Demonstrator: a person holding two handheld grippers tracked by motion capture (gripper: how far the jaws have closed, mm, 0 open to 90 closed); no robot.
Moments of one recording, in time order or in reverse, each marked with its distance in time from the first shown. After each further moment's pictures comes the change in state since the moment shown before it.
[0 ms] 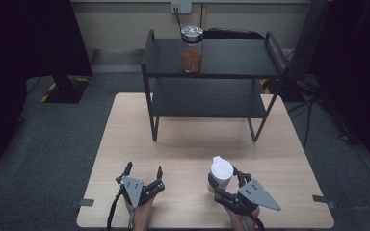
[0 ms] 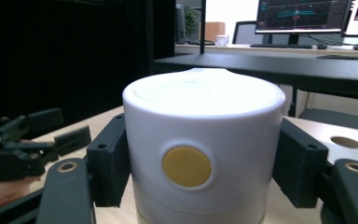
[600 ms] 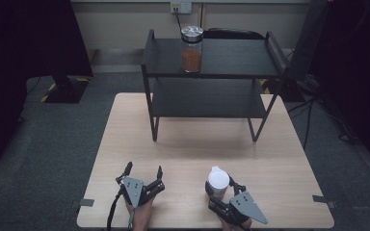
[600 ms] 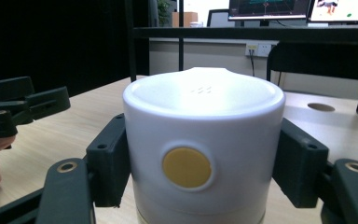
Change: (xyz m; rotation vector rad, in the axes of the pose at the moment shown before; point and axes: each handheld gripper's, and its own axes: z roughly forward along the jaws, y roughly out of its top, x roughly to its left) left arm 0.000 0.000 0.000 0.000 -0.002 0.000; right arm 0.041 -0.039 -0.001 0.034 -0.132 0.004
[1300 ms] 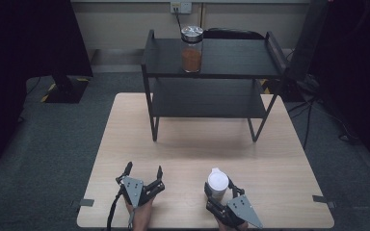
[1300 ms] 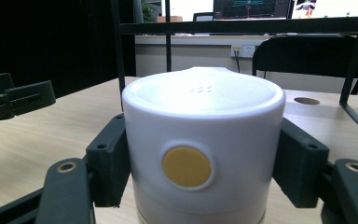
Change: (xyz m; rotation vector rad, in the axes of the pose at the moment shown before) left arm 0.000 0.000 0.000 0.000 0.000 0.000; right arm 0.019 -0.018 0.002 -0.014 -0.074 0.014
